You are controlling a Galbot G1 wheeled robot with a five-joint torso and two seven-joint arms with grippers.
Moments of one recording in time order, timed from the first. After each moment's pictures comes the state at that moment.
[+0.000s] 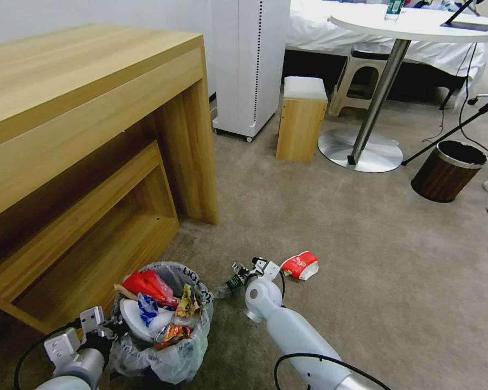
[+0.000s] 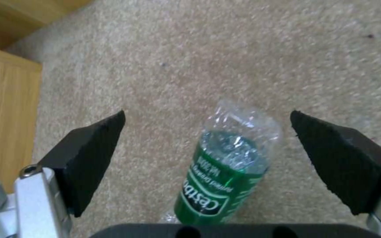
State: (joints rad) left arm 1.79 -1.10 -0.67 -2.17 -0.90 0.37 -0.42; right arm -0.77 1.54 -0.12 1.13 1.16 -0.11 0.62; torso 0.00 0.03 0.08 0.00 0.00
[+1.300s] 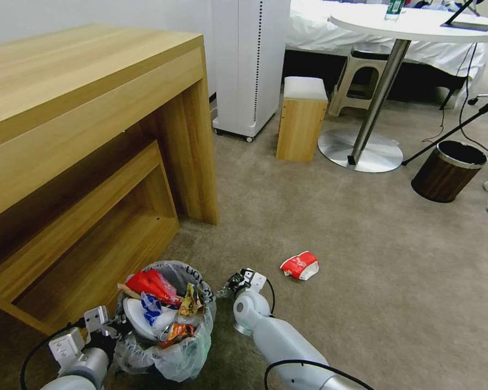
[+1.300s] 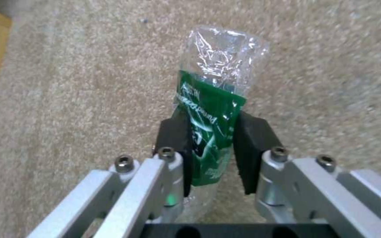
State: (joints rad) left arm 1.78 -1.11 -0.65 -2.16 -0.90 0.35 -0.42; right arm -0.81 1.53 -0.17 1.08 1.06 -0.09 0.56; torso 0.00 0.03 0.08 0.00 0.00
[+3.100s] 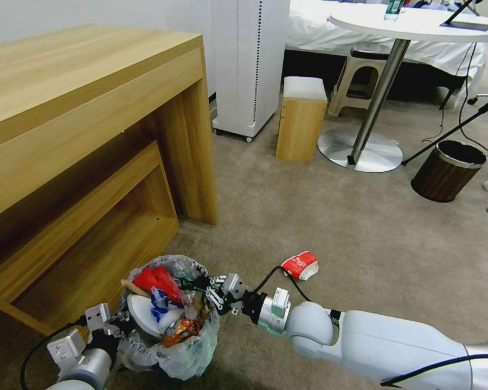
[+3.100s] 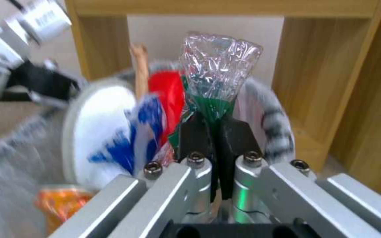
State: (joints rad) left arm 1.81 -1.16 -0.65 -2.24 -0.85 0.35 -0.41; right arm -0.45 0.86 -0.95 1.77 0.67 0.30 0.05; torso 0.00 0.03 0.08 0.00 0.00
